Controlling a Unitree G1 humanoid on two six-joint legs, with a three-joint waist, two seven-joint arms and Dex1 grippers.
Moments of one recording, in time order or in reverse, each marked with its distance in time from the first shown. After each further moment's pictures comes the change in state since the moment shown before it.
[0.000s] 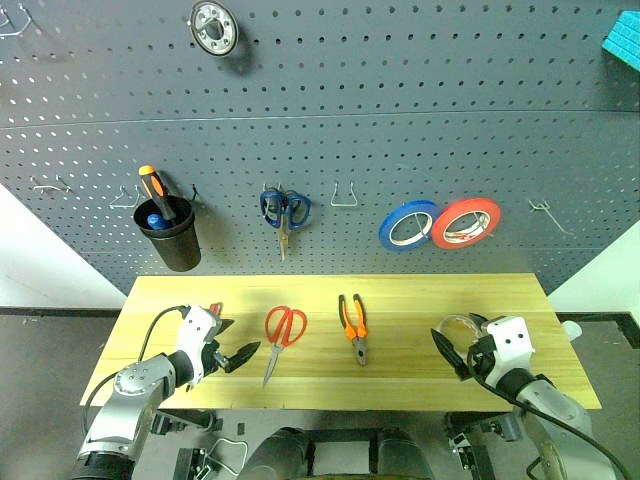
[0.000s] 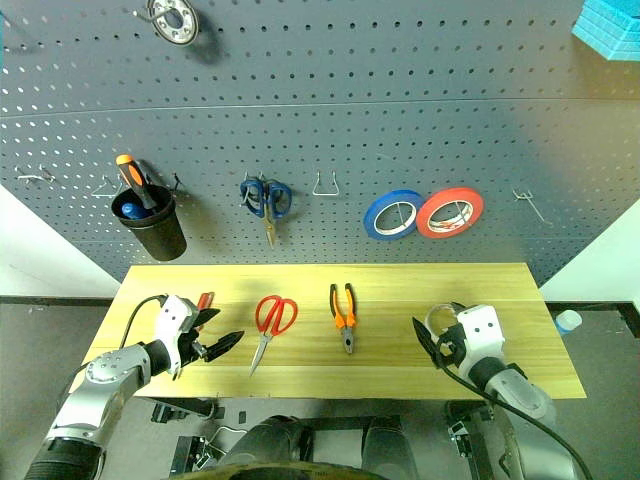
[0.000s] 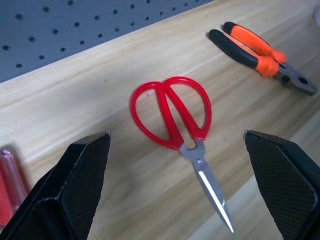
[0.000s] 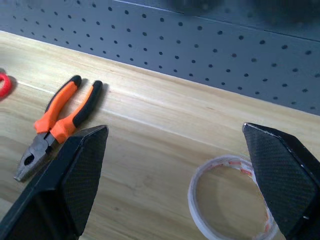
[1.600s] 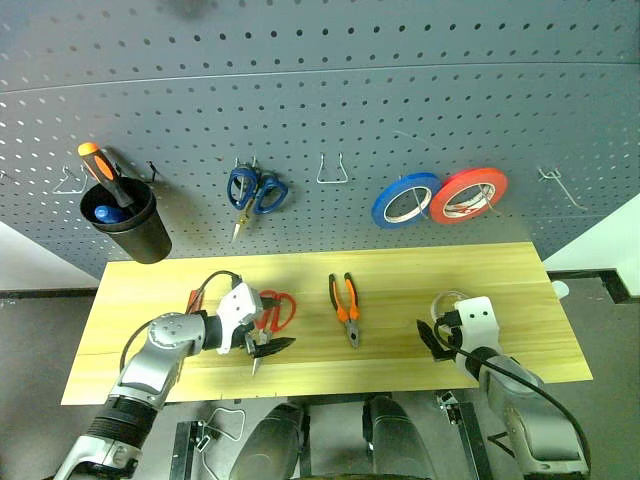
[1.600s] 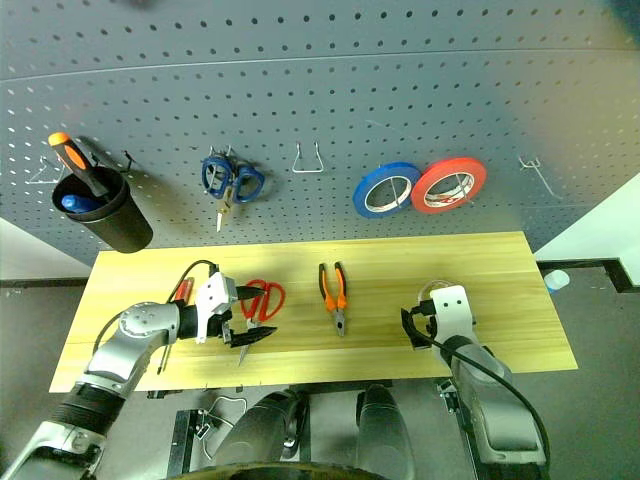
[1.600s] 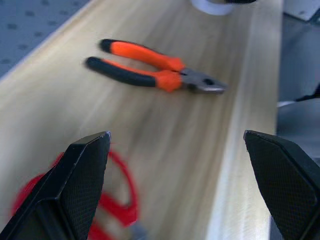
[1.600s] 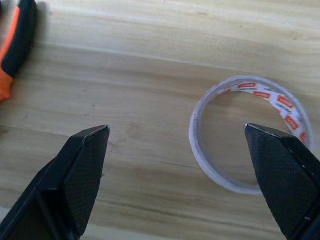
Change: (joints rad) left arm -0.244 0.013 -0.210 0.039 0.073 -0.119 -0.255; right arm -0.180 0.073 0.098 -0.058 -0.086 0.417 -0.243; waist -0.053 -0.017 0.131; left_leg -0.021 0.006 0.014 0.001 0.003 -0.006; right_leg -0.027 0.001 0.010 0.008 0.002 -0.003
